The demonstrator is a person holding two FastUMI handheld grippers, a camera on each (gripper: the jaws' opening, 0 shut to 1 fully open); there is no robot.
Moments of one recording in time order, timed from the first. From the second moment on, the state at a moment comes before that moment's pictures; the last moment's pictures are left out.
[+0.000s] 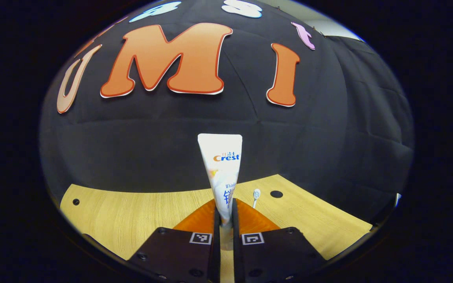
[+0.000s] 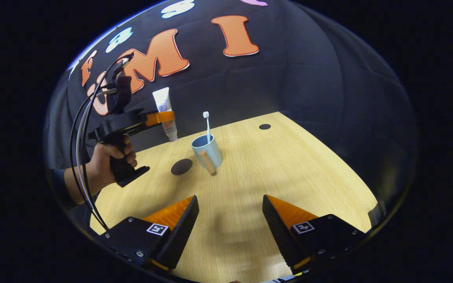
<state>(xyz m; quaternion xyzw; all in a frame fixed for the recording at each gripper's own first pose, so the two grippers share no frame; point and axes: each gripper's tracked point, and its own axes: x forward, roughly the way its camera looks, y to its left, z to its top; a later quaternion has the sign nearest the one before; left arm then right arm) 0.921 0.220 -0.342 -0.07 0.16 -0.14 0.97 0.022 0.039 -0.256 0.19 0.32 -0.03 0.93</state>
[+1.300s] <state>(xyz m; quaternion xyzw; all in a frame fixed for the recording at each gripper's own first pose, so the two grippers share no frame) 0.936 0.172 -0.449 -0.07 0.20 -0.11 0.97 0.046 0.025 -0.283 0.20 0.34 0.01 0.92</state>
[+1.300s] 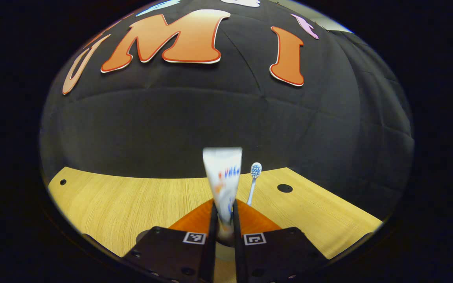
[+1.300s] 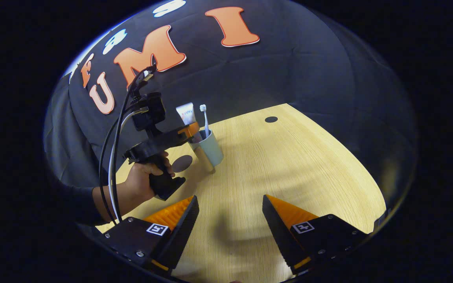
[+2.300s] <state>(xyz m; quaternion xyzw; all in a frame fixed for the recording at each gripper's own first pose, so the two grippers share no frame) 0.891 0.185 -0.405 -0.07 0.25 -0.13 0.96 0.071 0.018 -0.269 0.20 0.36 0.03 0.91</state>
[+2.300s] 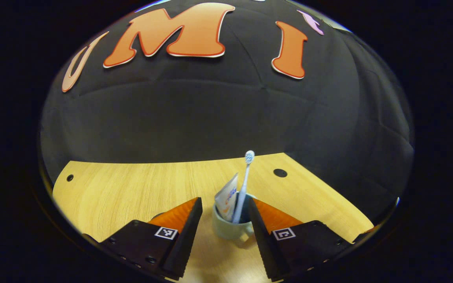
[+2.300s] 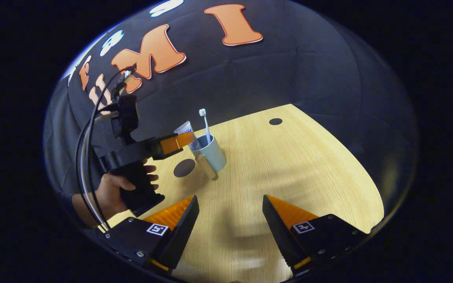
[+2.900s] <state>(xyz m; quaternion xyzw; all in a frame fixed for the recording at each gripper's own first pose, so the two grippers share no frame) 0.819 0.266 -0.338 -0.10 0.25 -0.10 0.96 0.153 0.046 -0.264 0.16 0.37 0.06 0.91</state>
